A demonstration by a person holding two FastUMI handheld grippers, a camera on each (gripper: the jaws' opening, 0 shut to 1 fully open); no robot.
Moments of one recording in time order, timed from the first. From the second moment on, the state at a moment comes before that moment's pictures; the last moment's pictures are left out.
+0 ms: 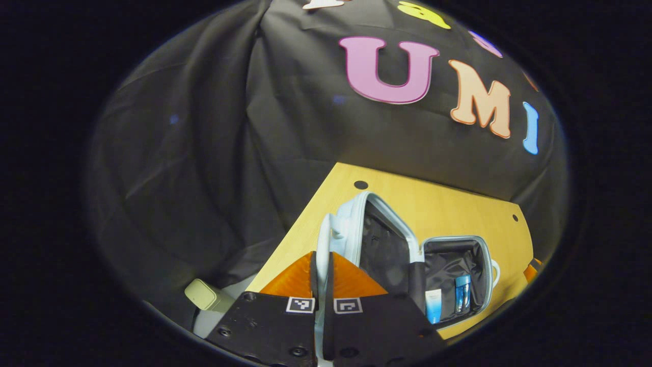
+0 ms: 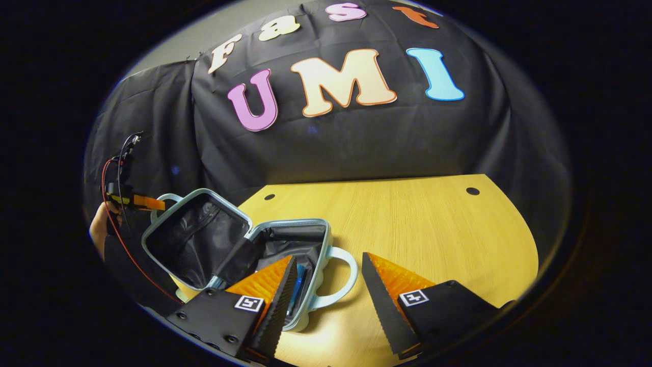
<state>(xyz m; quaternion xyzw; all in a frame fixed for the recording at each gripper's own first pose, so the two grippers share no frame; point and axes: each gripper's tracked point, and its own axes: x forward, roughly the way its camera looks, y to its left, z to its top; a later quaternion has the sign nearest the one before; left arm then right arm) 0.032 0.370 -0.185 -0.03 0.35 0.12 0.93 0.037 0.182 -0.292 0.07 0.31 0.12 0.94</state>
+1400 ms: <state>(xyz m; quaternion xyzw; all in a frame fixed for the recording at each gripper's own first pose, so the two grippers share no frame) 0.063 0.057 -0.128 -0.09 0.28 -0.16 0.94 -0.010 0.080 -0.266 0.06 0.30 0.07 0.95</state>
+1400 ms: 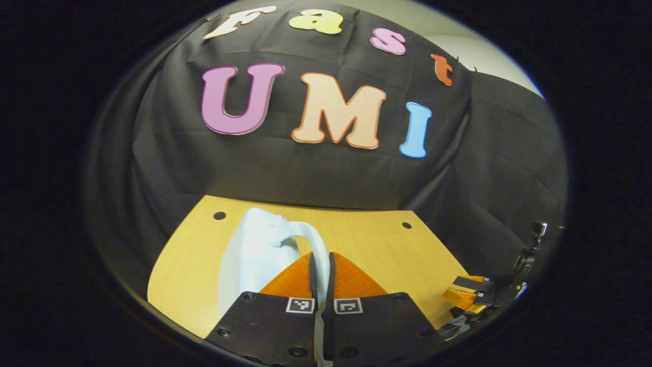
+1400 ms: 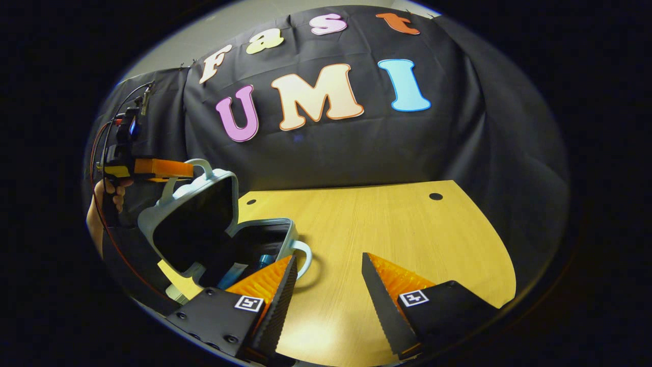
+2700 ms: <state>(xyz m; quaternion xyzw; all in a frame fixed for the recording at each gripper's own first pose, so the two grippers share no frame) 0.055 -0.035 -0.124 -0.05 0.19 -0.11 0.98 0.025 0.039 -0.177 0.04 0.19 0.09 0.98</state>
